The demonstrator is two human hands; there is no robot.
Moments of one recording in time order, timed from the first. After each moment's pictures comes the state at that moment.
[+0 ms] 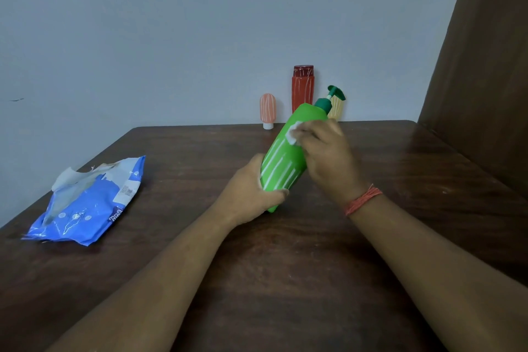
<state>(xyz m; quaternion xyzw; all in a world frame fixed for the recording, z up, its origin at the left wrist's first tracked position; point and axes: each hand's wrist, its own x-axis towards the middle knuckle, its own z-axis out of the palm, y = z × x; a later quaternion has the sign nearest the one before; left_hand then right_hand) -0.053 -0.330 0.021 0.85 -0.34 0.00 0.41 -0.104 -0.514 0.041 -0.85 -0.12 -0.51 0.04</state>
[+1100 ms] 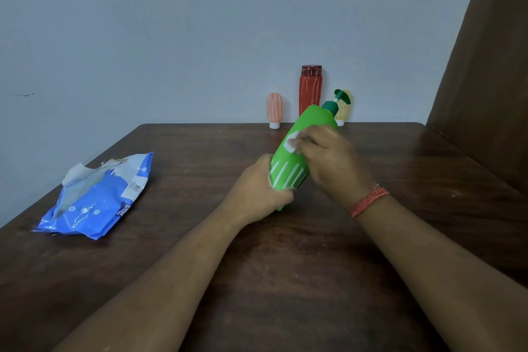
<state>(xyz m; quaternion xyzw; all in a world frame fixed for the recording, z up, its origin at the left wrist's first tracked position) -0.056 -0.334 0.021 0.86 -0.32 0.02 0.40 -0.105 -0.512 0.042 -0.89 -0.15 -0.42 0.02</state>
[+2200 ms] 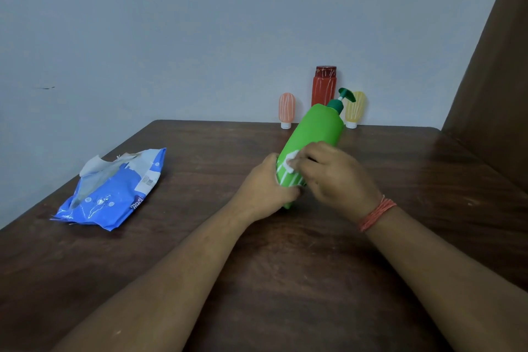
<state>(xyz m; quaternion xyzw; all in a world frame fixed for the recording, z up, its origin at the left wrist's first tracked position) -0.052 -0.331 0.021 0.85 -0.30 -0.01 0.44 -0.110 -0.497 0.032 -0.89 -0.22 -0.39 0.00</state>
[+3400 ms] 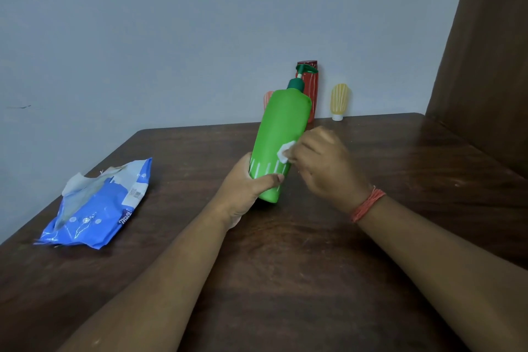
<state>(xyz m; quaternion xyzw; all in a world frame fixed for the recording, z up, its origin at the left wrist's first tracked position) -0.039 -0.322 0.011 0.70 -0.26 -0.13 0.65 -0.110 -0.502 0.032 -0.87 -0.18 -0.46 0.01</state>
